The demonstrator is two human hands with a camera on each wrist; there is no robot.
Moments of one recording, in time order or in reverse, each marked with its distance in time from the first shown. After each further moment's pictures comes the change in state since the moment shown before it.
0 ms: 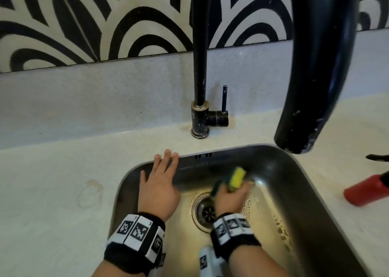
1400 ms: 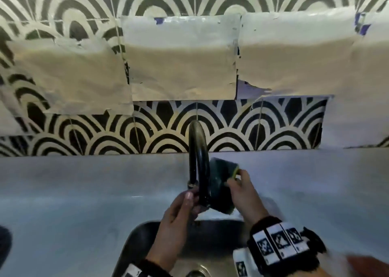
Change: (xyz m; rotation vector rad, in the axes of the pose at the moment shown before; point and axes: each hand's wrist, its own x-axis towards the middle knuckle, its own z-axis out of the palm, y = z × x) left_hand -0.106 0.155 -0.132 -1.339 0.198 0.136; right_hand -0.045 -0.252 -0.175 -0.028 -0.687 -0.564
